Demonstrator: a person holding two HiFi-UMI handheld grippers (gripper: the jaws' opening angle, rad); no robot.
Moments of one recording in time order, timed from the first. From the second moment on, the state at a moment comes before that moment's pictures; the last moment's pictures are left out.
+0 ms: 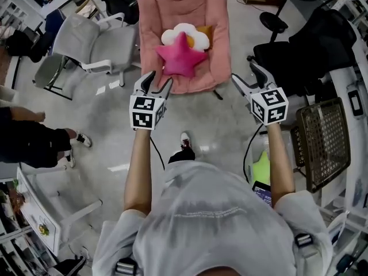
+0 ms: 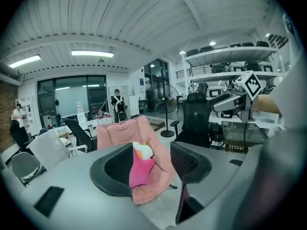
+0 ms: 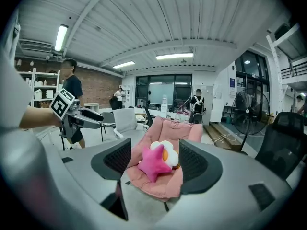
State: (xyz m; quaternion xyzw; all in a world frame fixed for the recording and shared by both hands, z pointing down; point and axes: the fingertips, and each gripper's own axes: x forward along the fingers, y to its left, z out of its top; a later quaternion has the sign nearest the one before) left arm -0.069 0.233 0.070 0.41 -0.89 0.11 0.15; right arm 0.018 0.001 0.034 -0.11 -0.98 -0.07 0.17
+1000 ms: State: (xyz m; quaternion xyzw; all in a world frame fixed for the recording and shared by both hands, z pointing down) left arm -0.349 0.114 0.251 0.46 -0.82 0.12 0.33; right arm -0.246 -0.057 0.320 -0.15 -0.89 0.03 0.42
